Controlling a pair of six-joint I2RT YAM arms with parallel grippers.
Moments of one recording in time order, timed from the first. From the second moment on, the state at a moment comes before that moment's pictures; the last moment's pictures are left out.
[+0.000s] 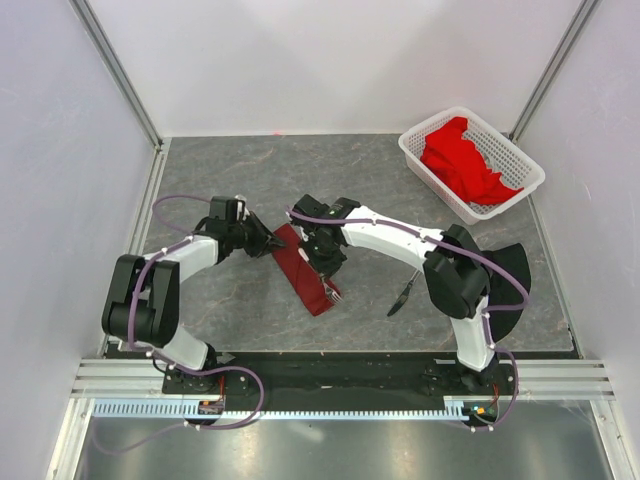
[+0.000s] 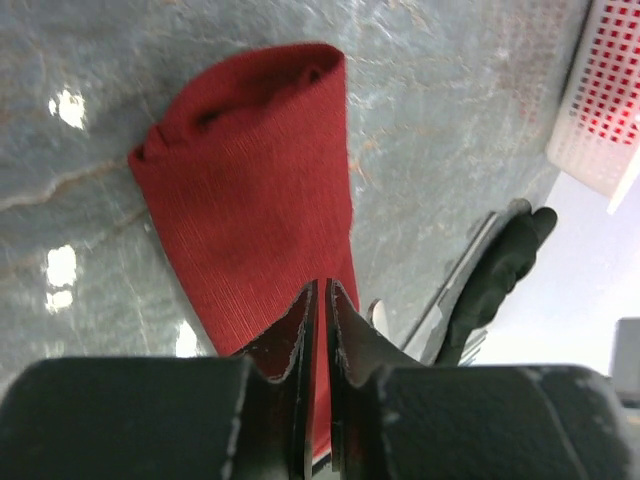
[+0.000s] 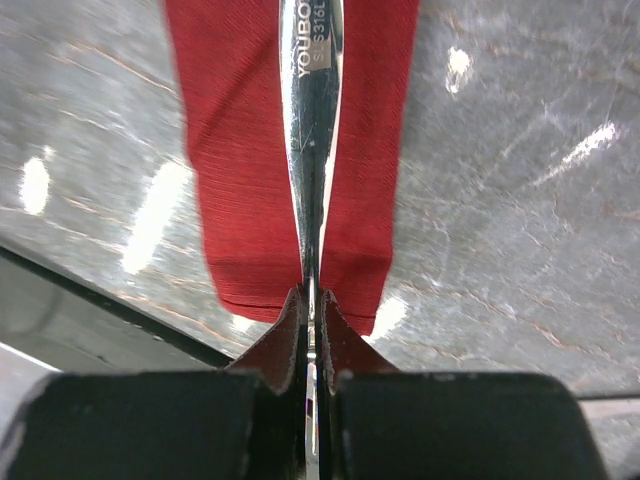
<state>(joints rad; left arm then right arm) -0.17 1.55 0.75 -0.03 0.47 -0.86 0.89 2.01 1.65 -0.93 -0.10 0.36</state>
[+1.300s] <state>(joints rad) -0.17 1.73 0.83 0.06 0.45 -0.86 0.86 2.11 1.75 -1.05 -0.11 0.32</state>
